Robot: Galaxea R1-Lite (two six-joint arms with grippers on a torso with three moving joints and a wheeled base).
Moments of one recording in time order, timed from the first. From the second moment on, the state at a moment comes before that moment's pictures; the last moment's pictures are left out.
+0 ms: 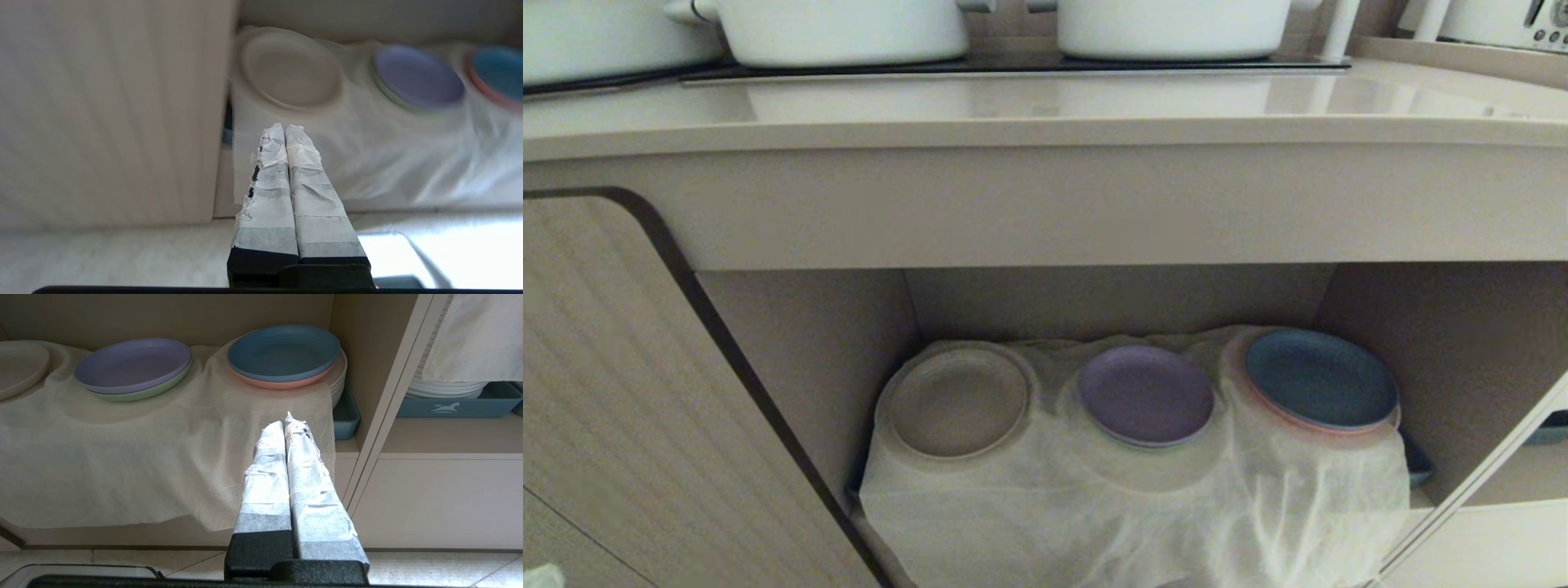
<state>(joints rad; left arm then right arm) -0.05 0.36 -0.42 0.27 -0.12 -0.17 0.01 0.00 -0.01 0.03 0.00 0.01</state>
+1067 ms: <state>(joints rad) 0.01 0.00 -0.01 -0.01 0.00 -0.03 0.01 0.00 -0.01 0.03 0.00 0.01</state>
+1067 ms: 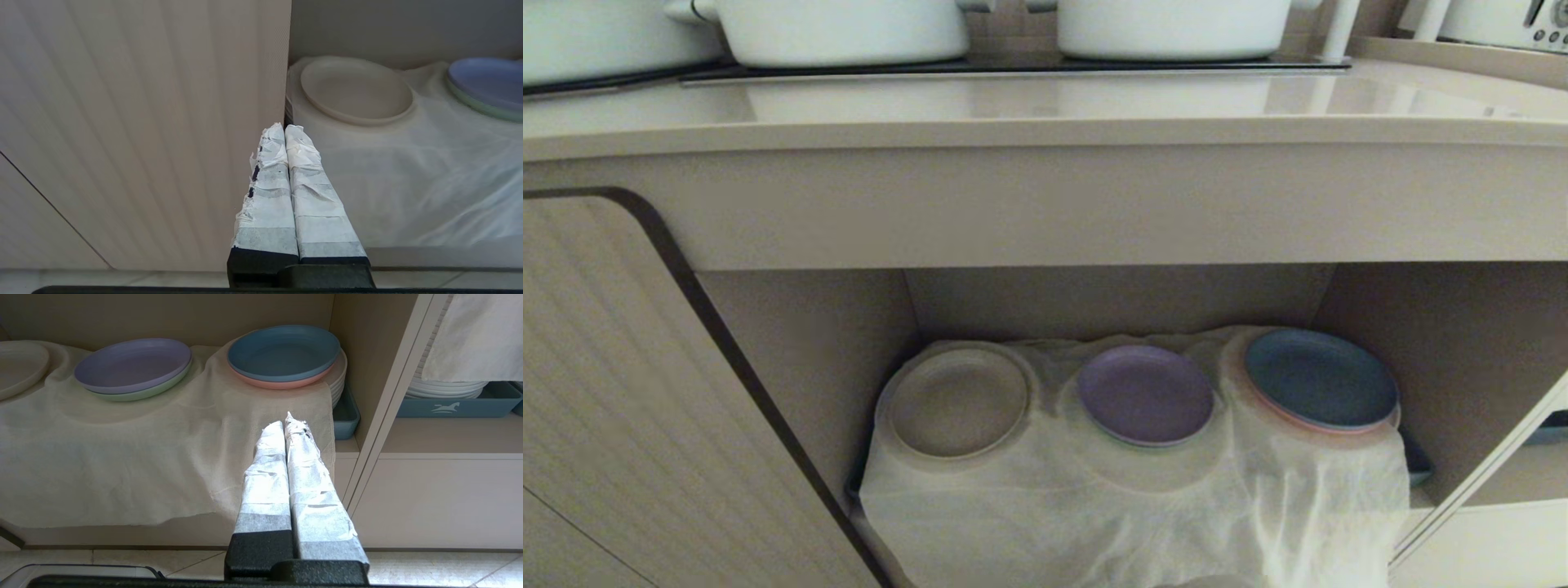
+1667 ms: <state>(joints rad) 0.01 0.00 0.00 -0.01 0.00 -0.02 0.01 0.00 -0.01 0.03 0.00 0.01</state>
